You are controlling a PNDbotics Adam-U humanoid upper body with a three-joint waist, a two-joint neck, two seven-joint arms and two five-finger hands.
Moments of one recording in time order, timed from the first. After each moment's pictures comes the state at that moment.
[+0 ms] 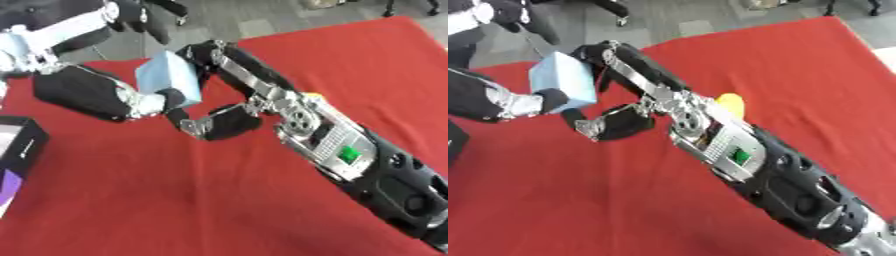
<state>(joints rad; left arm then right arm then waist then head) -1.02 0.55 -0.50 -1.91 -0.50 0.39 -0.62 -0.75 -0.50 0.55 -1.89 0.15 0.22 0.03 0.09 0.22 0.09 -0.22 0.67</state>
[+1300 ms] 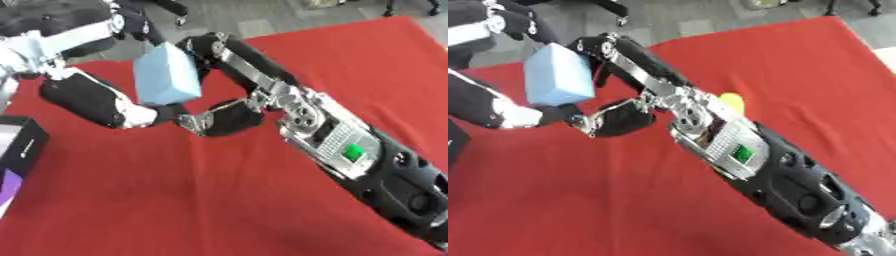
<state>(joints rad) -1.03 0.52 -0.50 -1.84 -0.56 0.34 -0.68 -0.75 -0.50 0.54 -1.92 0.13 0.23 0.02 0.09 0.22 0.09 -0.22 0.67</state>
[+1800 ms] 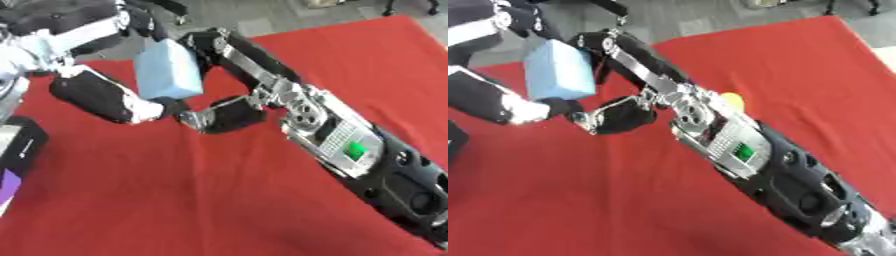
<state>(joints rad) -1.03 0.50 -0.50 -1.83 -0.57 0.35 -0.62 -0.76 -0.50 0.53 -1.92 0.13 0.24 0.03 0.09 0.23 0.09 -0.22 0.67</state>
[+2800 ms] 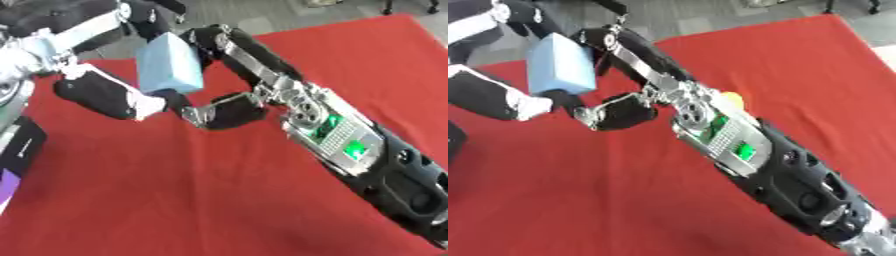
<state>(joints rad) -1.03 0.50 -0.51 -1.84 -0.58 0.35 -0.54 -0.76 -0.50 0.52 -1.91 0.16 0.23 0.05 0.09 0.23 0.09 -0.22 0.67</state>
